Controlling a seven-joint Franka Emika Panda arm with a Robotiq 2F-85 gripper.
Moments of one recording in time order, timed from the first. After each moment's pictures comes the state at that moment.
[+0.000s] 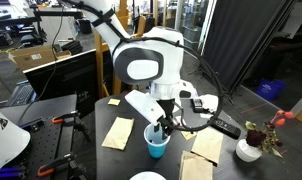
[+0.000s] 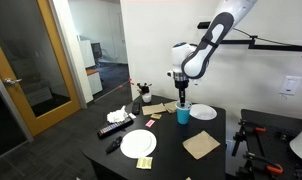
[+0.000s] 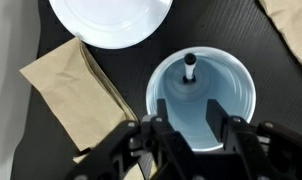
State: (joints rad) arm -0.13 0.42 -0.12 -2.23 -0.19 2.63 -0.38
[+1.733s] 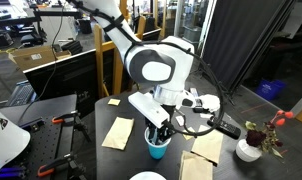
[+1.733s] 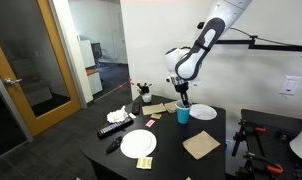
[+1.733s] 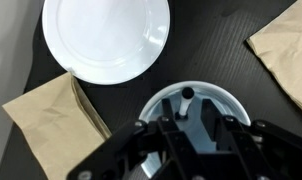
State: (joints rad) arm -0.13 0.50 -0.12 -2.11 -0.22 2.39 -0.38
